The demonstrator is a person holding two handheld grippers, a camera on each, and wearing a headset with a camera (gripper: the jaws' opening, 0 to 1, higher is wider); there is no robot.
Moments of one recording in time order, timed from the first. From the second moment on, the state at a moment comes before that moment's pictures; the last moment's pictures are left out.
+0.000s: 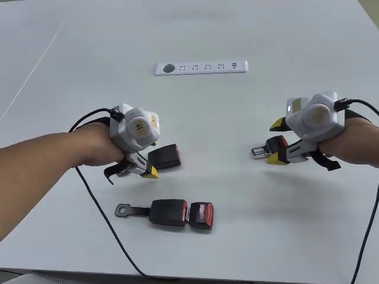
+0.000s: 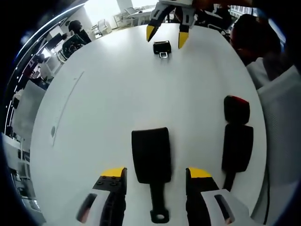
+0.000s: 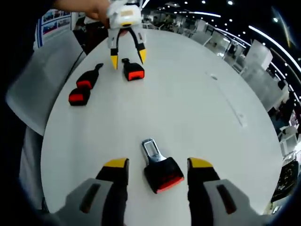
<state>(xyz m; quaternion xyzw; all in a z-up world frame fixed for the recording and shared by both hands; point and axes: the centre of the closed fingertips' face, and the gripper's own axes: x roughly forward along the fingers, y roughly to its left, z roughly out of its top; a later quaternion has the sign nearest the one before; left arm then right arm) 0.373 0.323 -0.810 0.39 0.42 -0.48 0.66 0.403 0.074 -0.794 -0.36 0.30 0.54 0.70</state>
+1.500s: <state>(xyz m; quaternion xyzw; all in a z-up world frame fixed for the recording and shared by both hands) 0.375 0.310 -0.822 0.46 0.40 -0.54 0.58 0.394 0.060 -0.821 -0.38 0.36 0.53 0.67</state>
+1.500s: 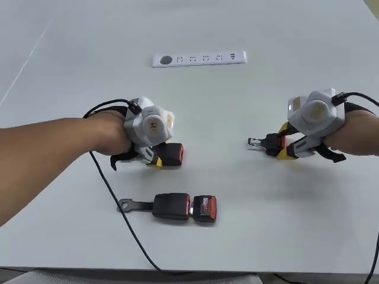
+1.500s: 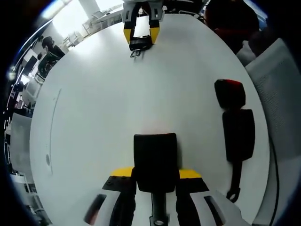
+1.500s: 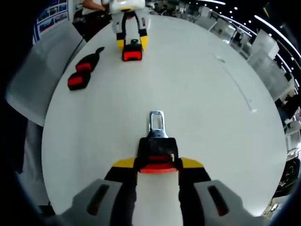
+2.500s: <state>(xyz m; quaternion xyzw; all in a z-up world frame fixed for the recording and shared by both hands) 0.374 0.309 -0.824 0.43 0.41 -0.54 0.59 0.384 0.104 -0.822 -0.39 0.36 0.55 0.65</state>
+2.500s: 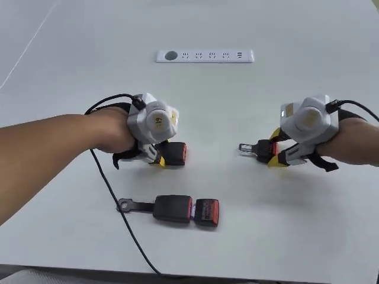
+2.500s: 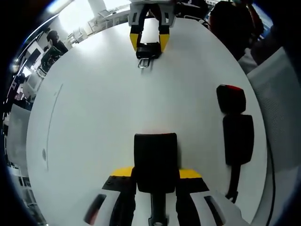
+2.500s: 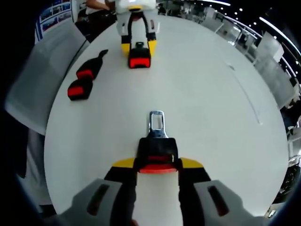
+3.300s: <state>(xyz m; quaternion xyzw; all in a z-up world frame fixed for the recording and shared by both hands) 0.373 0.309 -0.824 0.43 0.41 -0.53 0.60 0.373 0.197 -0.823 -0.41 0.35 0.57 0.63</state>
